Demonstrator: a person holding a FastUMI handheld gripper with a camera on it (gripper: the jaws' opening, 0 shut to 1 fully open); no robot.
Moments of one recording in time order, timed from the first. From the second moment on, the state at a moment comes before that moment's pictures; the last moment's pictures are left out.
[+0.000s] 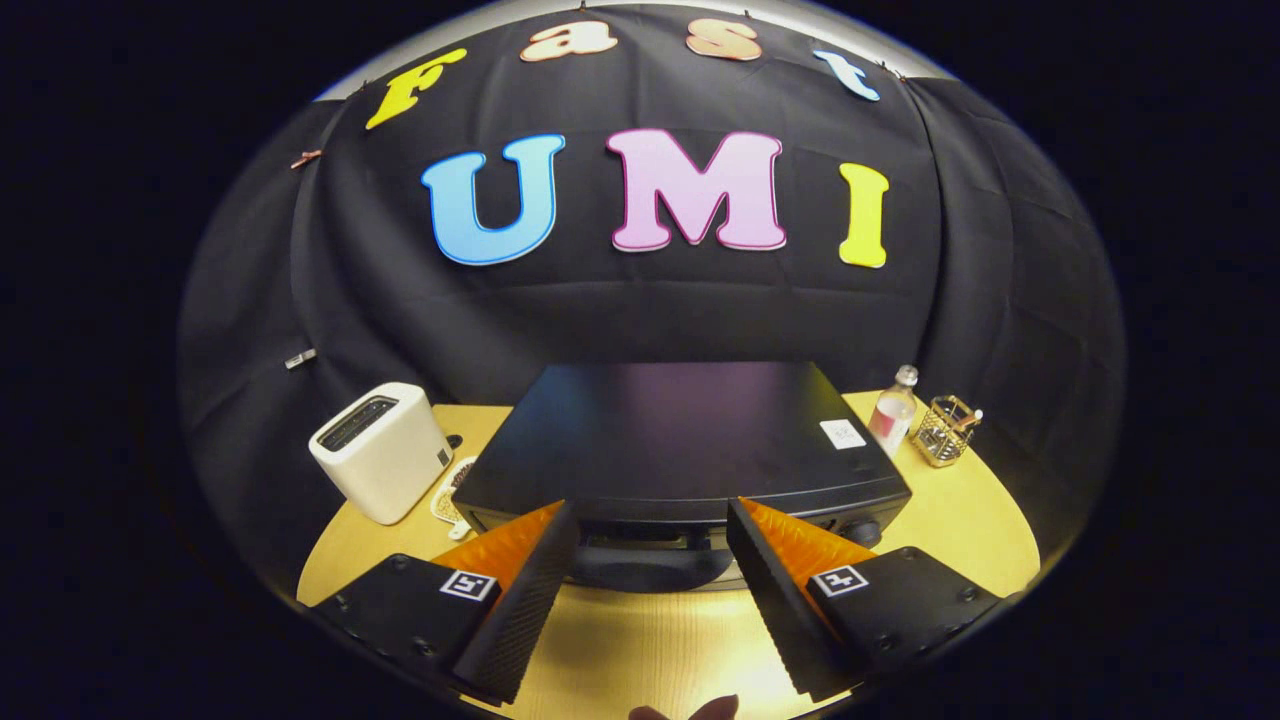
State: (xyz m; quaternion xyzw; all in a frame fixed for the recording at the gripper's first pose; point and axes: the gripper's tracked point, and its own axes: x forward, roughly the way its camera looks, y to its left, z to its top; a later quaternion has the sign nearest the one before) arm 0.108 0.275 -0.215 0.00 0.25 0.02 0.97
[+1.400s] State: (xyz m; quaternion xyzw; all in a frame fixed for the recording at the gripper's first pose) arm -0.020 0.267 -0.317 0.00 0.40 0.00 0.92
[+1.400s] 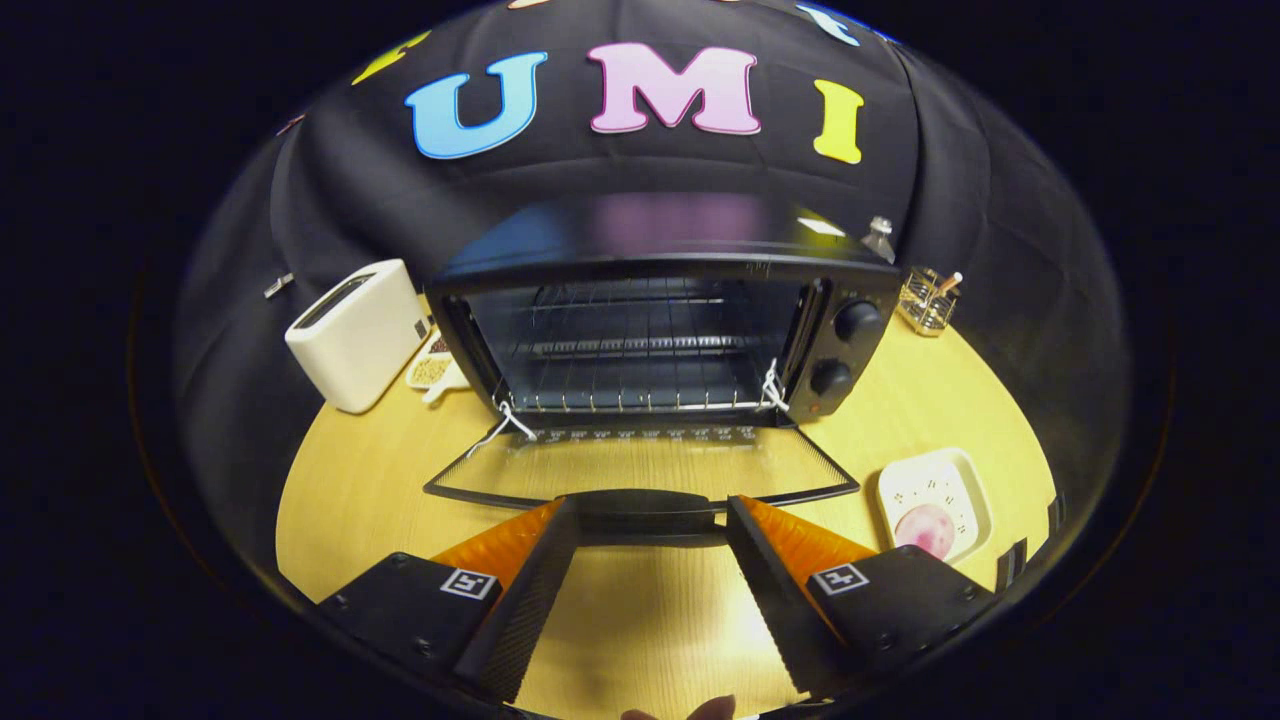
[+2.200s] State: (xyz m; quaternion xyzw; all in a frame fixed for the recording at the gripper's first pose) arm -0.060 0.234 -0.297 0.01 0.43 0.07 0.90
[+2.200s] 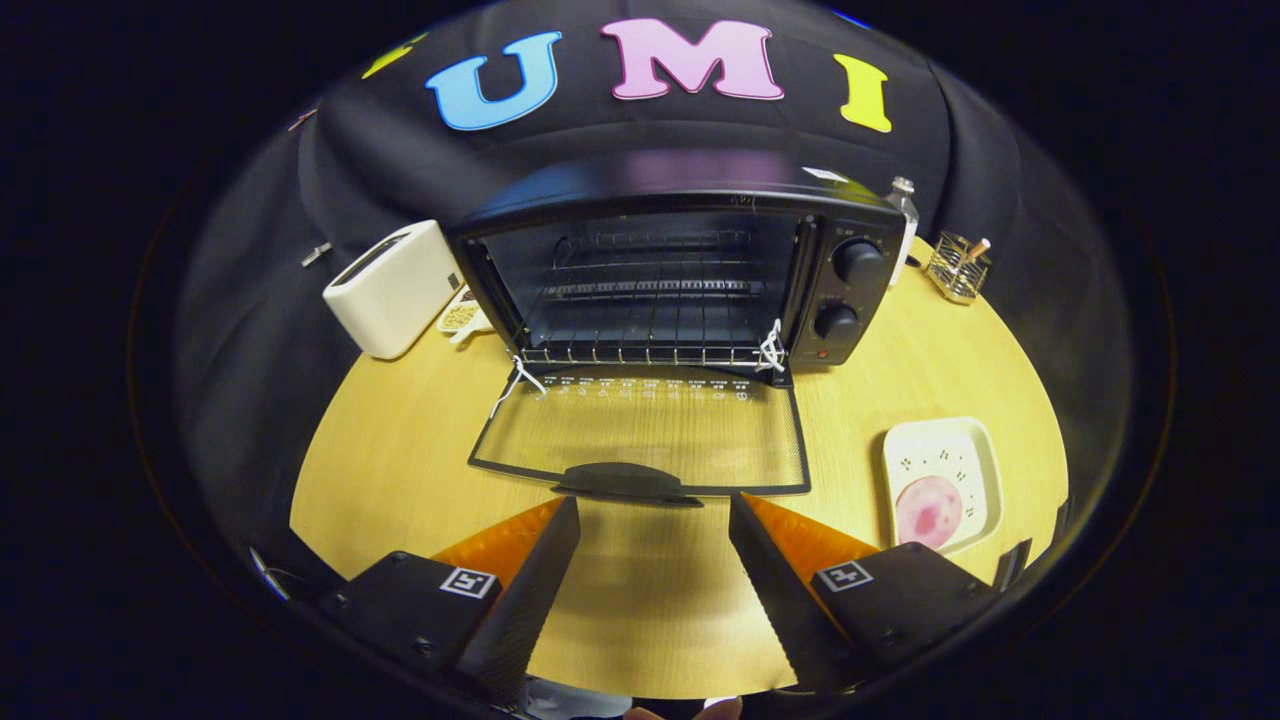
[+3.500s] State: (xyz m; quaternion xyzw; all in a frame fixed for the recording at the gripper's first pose) arm -0.041 -0.092 -0.361 0.06 0.61 0.03 0.79
